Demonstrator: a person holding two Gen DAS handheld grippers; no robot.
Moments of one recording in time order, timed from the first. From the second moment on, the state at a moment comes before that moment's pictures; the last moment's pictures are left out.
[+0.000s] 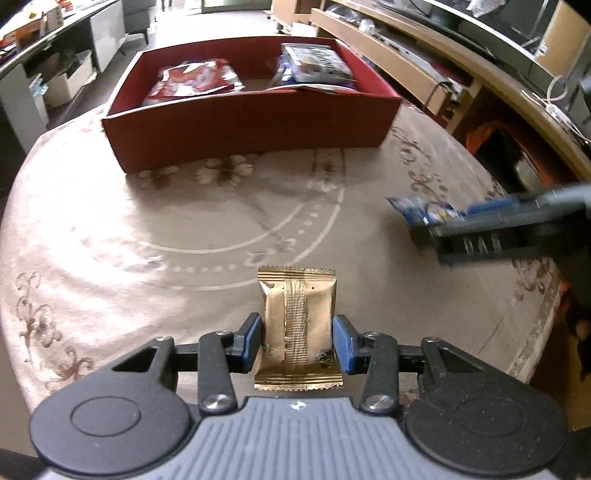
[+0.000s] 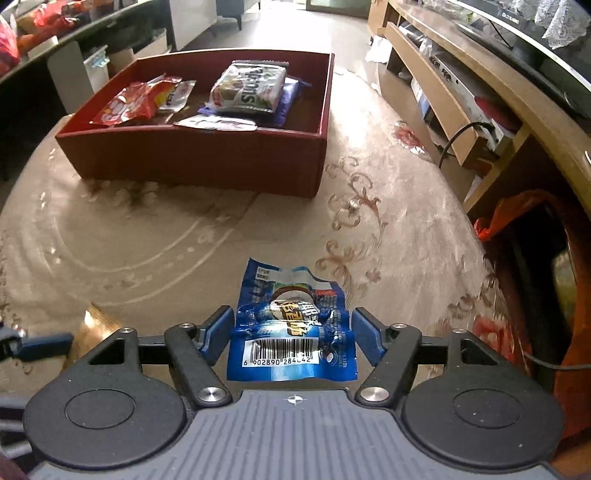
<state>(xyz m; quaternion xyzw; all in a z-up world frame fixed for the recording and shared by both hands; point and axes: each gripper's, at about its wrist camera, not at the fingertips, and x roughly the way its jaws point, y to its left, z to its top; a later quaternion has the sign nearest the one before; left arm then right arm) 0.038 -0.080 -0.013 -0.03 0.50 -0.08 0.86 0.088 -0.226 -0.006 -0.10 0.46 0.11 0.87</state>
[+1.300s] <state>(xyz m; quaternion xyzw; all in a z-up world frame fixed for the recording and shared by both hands) 0.046 -0.047 0.010 -0.06 0.47 -0.05 0.88 0.055 -0.187 -0.003 -0.10 0.45 0.13 0.88</state>
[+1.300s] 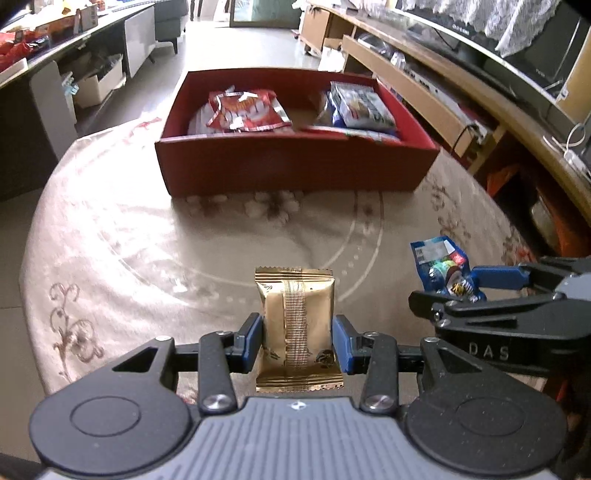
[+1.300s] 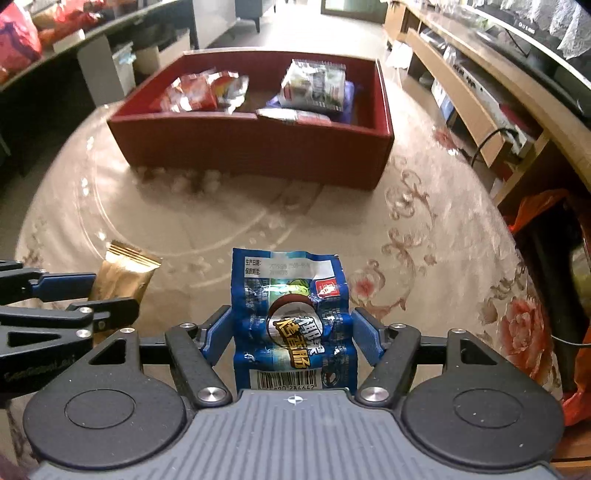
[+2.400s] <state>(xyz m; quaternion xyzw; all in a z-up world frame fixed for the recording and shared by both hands) 0.107 -0.044 0.059 -0.05 0.40 -0.04 0.91 0.082 -0.180 0.050 -0.03 0.37 0.13 0.92</state>
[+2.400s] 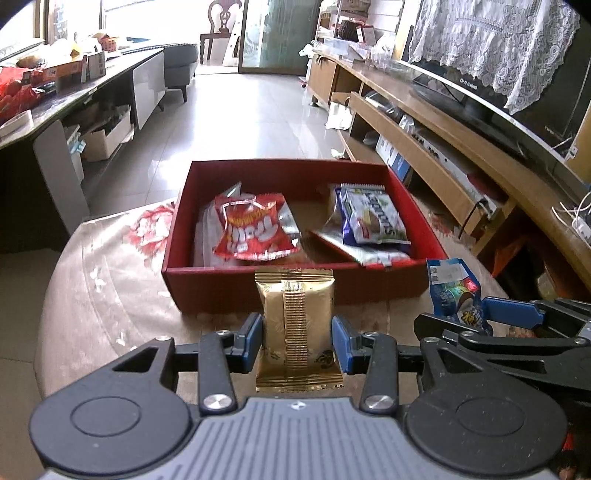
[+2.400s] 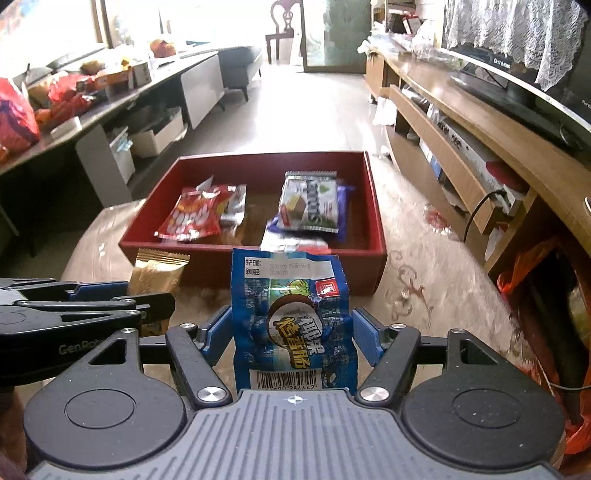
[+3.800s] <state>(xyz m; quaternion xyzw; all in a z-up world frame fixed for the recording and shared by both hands) 0.223 -0.049 0.058 -0.04 0.38 0.01 0.92 0.187 -0.172 0.061 -0.01 0.35 0.10 0.93</state>
